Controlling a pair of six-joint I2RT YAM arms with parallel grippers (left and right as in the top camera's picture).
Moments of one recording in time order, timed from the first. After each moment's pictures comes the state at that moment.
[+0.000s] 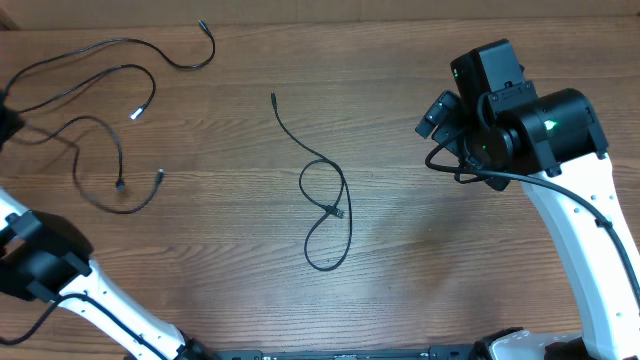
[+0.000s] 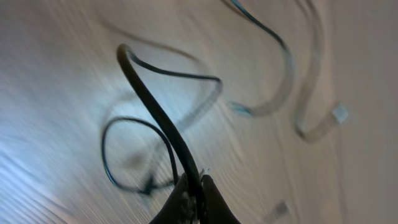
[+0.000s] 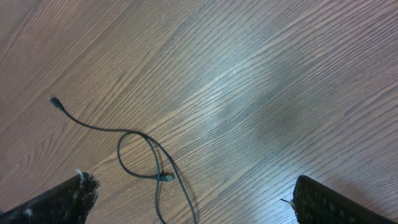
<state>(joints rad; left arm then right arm) 0.74 2.31 2.60 -1.53 0.29 -0.54 0.34 1.52 1.77 -1.44 0.15 0.96</state>
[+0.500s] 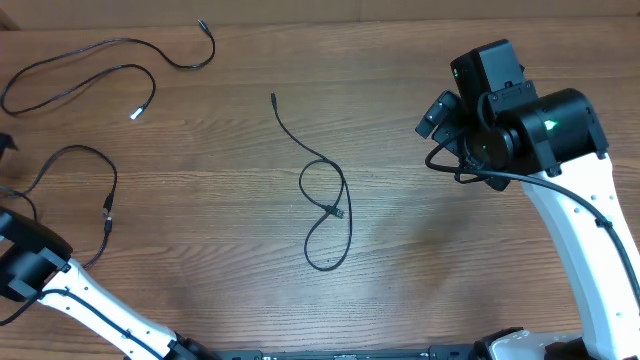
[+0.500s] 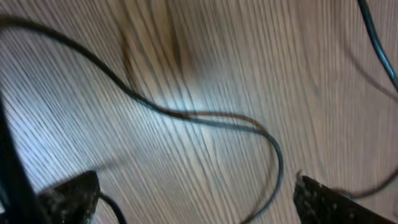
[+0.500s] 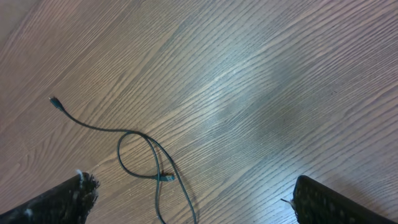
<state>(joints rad) 0.88 2.57 2.61 -1.40 0.21 -0.43 0.34 1.52 1.77 -1.44 0.15 0.96</state>
